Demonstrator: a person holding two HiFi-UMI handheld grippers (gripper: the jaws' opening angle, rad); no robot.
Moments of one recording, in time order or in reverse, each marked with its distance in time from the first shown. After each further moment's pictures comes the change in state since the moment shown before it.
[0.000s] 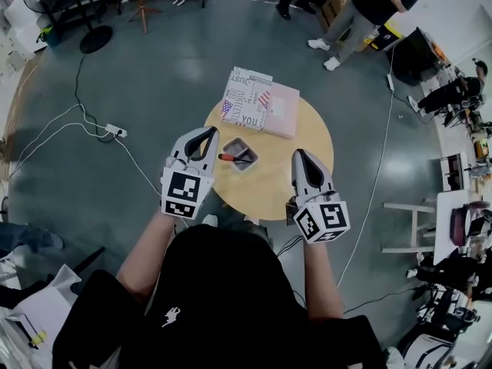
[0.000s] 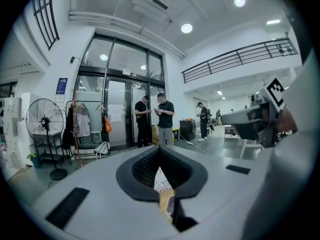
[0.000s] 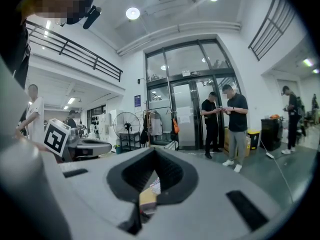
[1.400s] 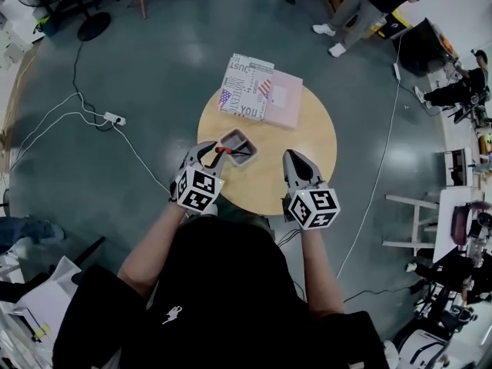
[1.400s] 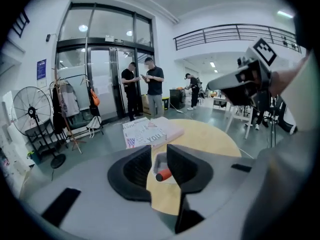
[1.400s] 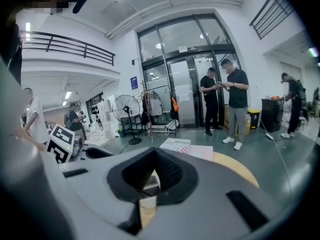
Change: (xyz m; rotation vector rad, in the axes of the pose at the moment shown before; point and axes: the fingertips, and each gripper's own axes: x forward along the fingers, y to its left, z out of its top) left arm 0.039 -0.047 -0.154 0.067 0.387 -0.115; right arm 0.024 -0.031 -0.097 0.079 0.241 0.025
